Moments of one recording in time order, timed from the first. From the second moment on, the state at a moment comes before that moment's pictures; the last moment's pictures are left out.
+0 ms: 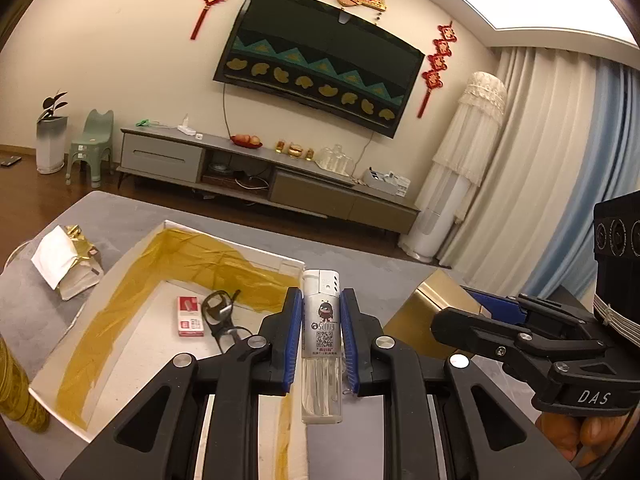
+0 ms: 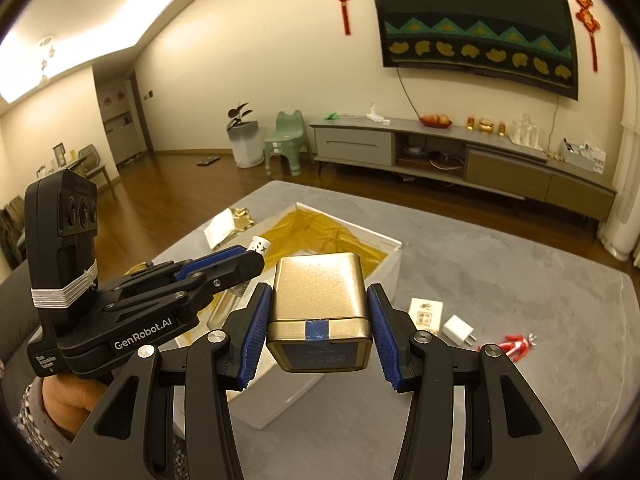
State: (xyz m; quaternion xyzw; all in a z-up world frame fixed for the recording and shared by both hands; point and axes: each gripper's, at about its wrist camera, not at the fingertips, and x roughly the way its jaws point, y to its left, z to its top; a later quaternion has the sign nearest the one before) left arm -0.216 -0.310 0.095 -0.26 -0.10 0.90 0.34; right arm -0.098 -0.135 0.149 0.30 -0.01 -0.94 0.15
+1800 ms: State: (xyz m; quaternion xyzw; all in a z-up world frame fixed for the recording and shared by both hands) left arm -0.383 -0.324 0.046 -0.40 -0.01 0.89 0.23; right arm -0.228 -0.238 0.062 0.45 0.07 -0.86 0.24
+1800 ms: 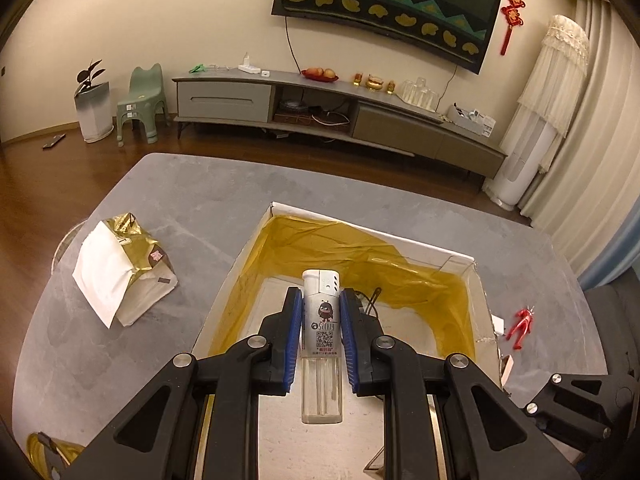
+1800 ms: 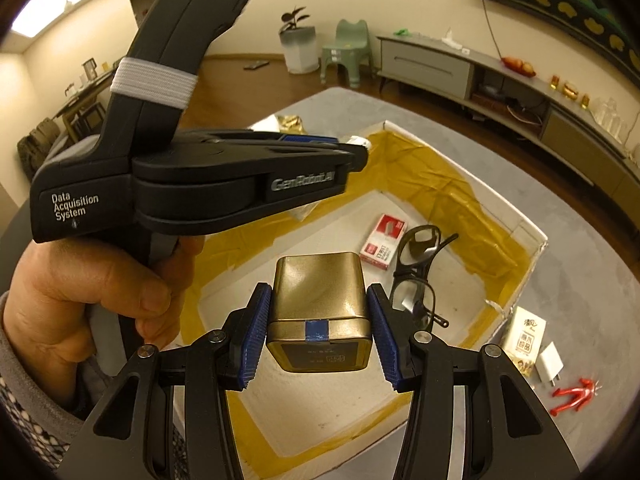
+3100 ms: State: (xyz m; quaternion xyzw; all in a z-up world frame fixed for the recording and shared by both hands) left arm -0.401 -0.333 0.037 -0.41 0.01 0.89 0.18; right arm -0.220 -0.197 0.071 0.46 0.01 -0.85 0.25
